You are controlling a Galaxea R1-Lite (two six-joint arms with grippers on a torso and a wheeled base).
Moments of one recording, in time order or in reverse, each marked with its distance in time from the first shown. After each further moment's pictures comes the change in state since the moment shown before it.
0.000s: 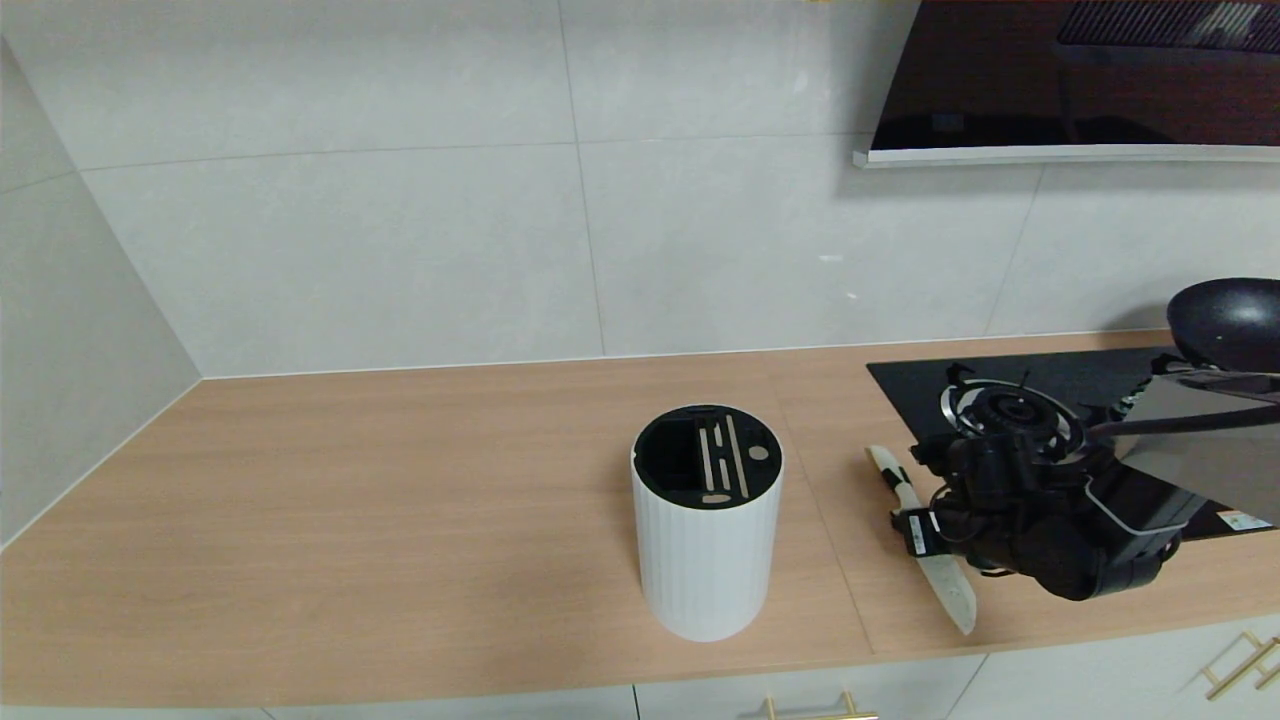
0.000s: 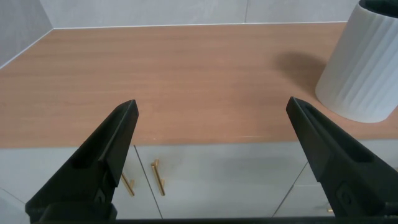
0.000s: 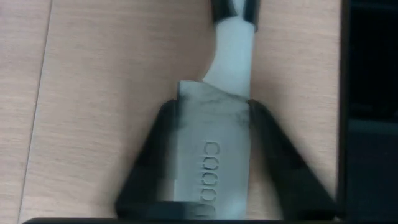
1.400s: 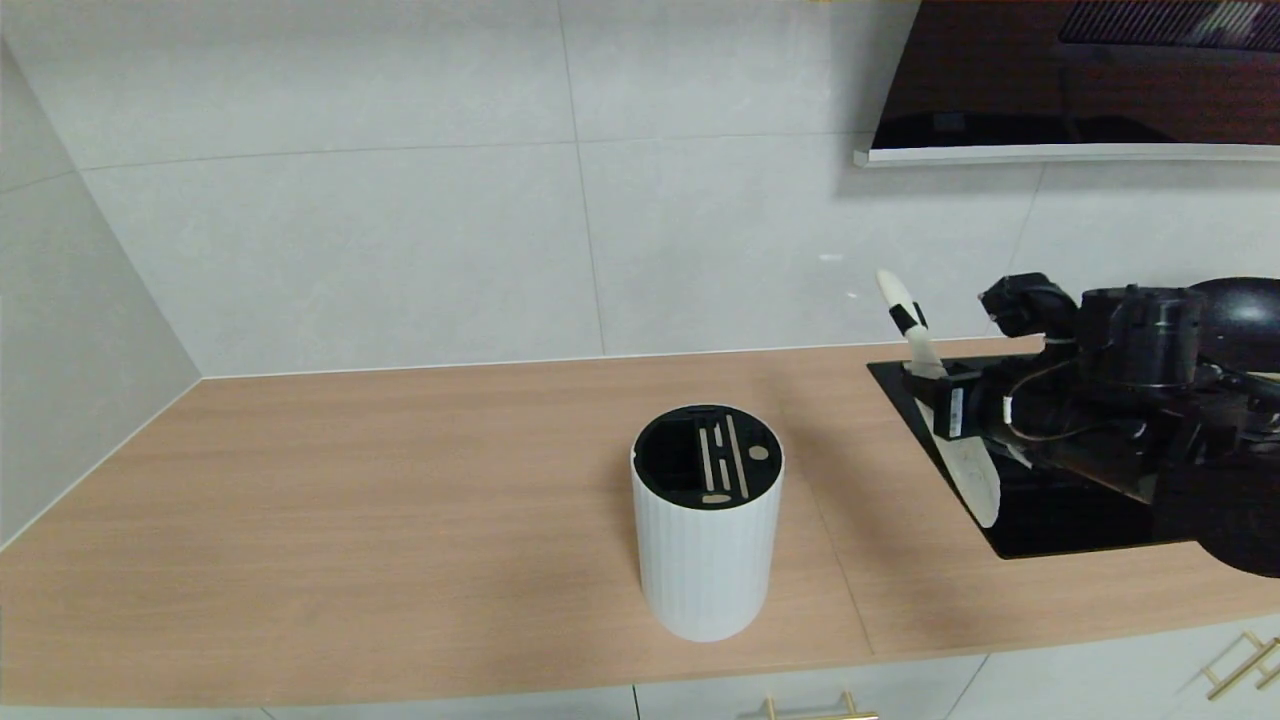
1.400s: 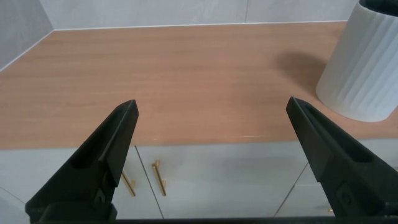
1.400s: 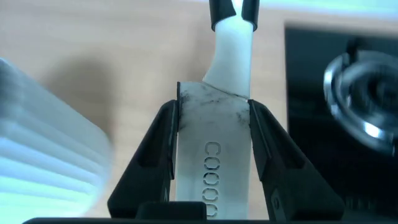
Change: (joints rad) left arm 0.000 0.000 -0.021 -0.024 -0.010 0.006; right arm 0.151 -0.569 0.060 0.028 -0.003 0.003
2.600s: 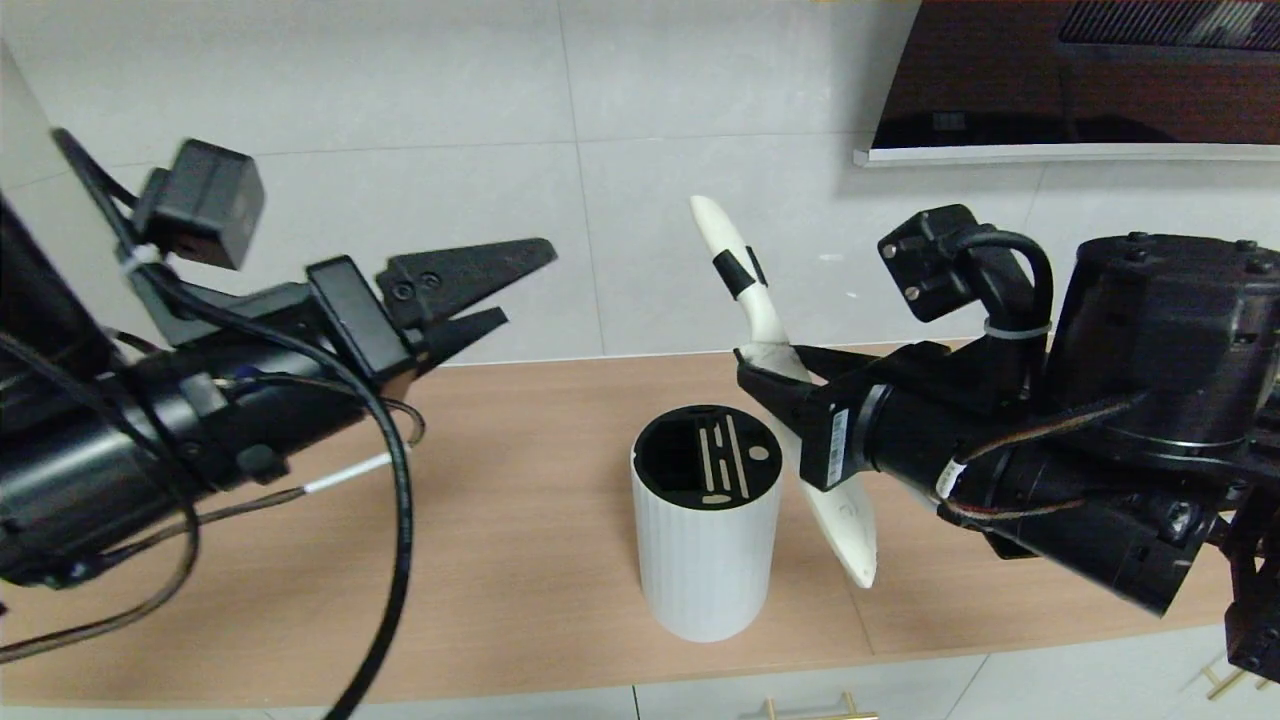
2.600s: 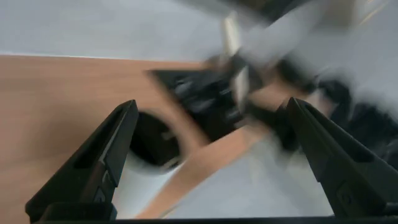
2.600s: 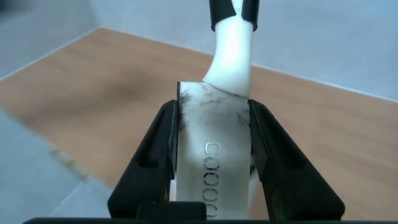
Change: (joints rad) left arm -0.492 1.411 -0.697 -0.768 -0.309 -0.714; right arm 0.538 -0.130 -0.061 0.033 -0.173 0.050
